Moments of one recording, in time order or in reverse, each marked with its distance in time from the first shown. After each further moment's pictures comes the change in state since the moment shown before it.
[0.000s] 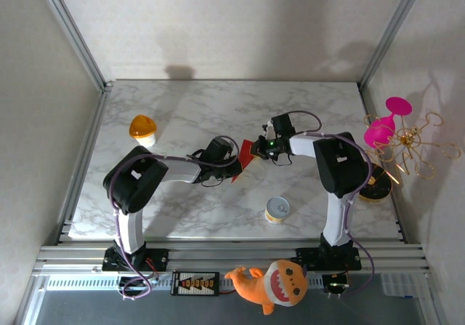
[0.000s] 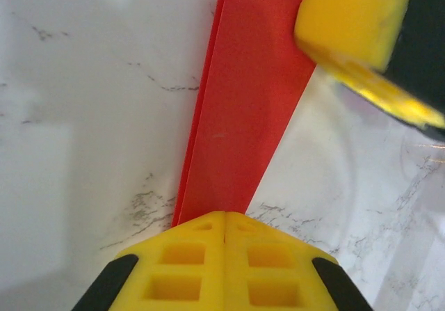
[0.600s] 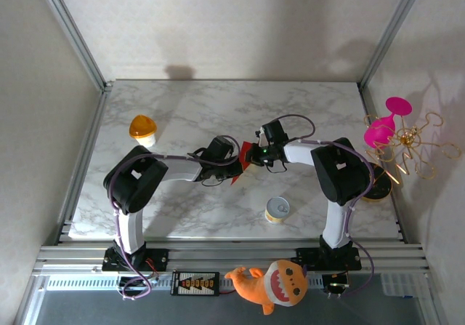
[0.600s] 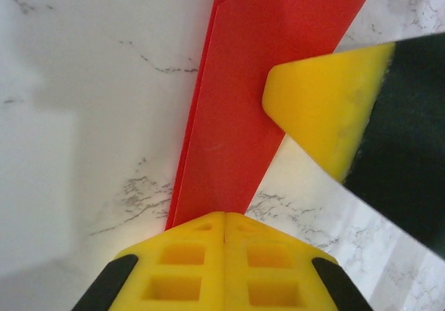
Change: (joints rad) left arm 0.000 0.001 0.036 -0.068 0.015 0.000; right arm 0.109 -0.082 -0.083 0.010 0.097 0.004
